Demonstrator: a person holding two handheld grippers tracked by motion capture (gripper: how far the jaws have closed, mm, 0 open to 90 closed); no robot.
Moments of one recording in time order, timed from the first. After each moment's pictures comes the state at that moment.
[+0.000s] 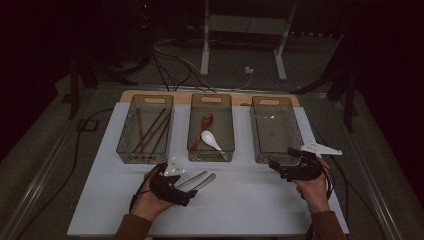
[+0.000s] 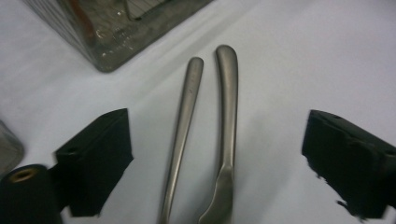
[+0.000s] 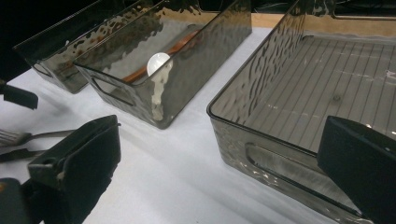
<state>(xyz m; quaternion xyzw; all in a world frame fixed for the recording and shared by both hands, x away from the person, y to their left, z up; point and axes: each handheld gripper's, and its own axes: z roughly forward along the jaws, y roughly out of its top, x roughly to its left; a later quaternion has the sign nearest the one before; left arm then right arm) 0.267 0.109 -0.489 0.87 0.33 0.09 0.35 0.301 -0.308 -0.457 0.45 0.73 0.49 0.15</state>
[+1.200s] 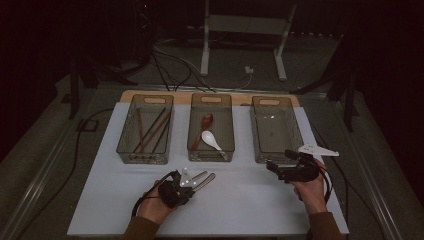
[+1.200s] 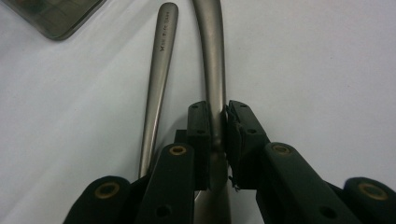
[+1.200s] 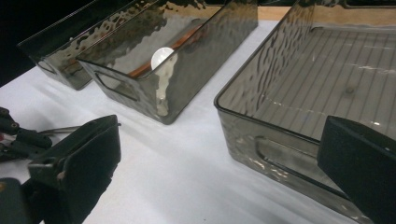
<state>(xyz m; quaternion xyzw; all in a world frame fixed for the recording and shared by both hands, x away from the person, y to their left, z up) 0.259 0.087 -0.509 0.92 0.28 0.11 0.27 0.301 -0.303 -0.464 0.45 0.73 0.49 0.13</state>
